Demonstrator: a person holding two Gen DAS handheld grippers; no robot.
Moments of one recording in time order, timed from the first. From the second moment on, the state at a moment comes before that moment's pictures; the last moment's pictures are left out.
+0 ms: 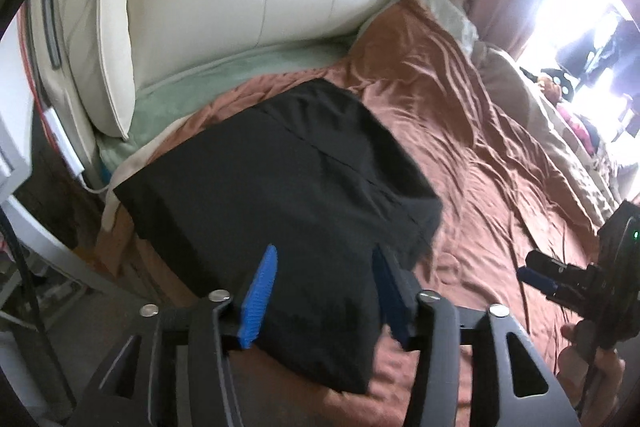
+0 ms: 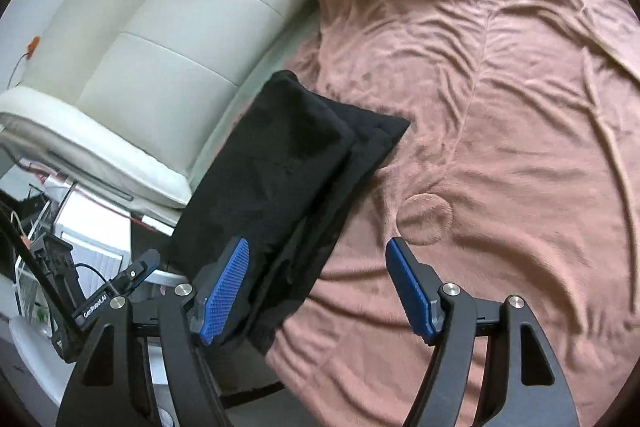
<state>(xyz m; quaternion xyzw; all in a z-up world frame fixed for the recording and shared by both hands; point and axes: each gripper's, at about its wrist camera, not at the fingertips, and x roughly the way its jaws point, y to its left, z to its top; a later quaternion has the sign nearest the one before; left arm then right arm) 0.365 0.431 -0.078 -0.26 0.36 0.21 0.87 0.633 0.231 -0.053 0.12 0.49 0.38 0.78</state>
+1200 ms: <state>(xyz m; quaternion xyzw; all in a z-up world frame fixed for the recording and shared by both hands) 0.237 0.199 0.000 -0.17 0.26 0.13 0.94 0.381 -0.041 0.067 0.05 0.34 0.29 0.89</state>
